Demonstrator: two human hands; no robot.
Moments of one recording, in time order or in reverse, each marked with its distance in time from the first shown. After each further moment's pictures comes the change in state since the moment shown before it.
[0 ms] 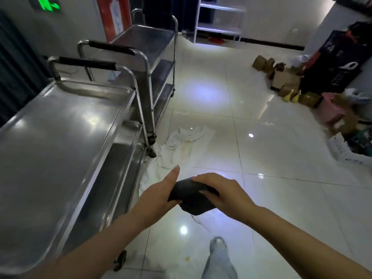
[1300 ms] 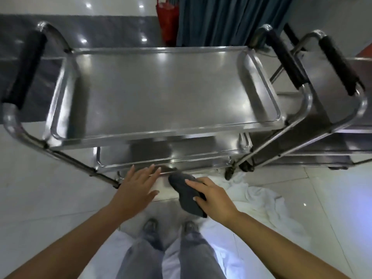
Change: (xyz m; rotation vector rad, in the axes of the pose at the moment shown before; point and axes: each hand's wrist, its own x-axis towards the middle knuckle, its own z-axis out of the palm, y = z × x) left_hand 0.099 -0.087 0.034 0.379 0.335 -1.184; right_hand 0.401 0.115 0.117 -0.065 -0.933 -0.842
